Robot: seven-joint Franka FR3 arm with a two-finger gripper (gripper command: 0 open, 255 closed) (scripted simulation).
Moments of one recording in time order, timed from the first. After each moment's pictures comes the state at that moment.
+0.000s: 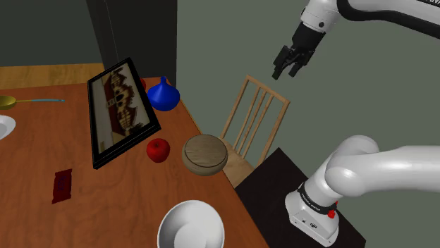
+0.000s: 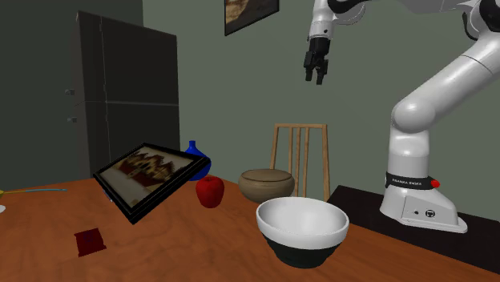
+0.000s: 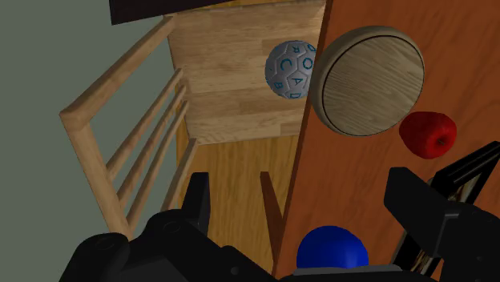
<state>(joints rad) -0.02 -0.82 -0.01 -2.32 0.01 1.62 0.16</state>
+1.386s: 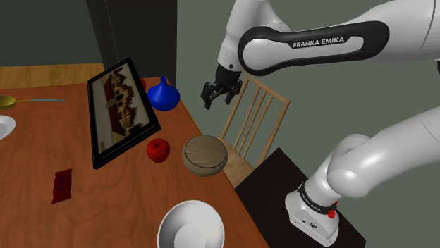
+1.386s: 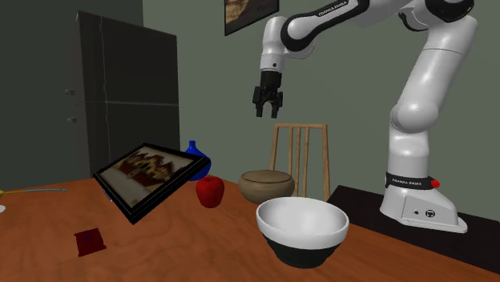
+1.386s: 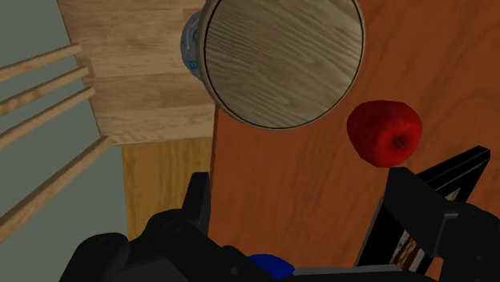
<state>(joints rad) 0.06 -0.35 0.26 -2.31 0.10 2.08 0.42</state>
